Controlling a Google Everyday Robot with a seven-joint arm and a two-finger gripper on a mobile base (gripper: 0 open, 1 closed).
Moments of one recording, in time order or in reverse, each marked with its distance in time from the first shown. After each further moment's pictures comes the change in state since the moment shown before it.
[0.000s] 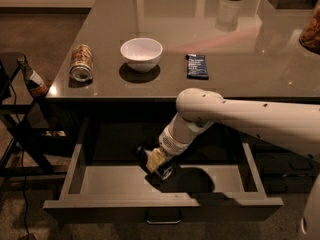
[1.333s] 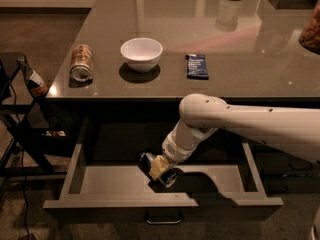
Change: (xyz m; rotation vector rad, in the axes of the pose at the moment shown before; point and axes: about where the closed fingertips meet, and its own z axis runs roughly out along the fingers) arm 0.028 0.005 0.003 -0.007 0.038 0.034
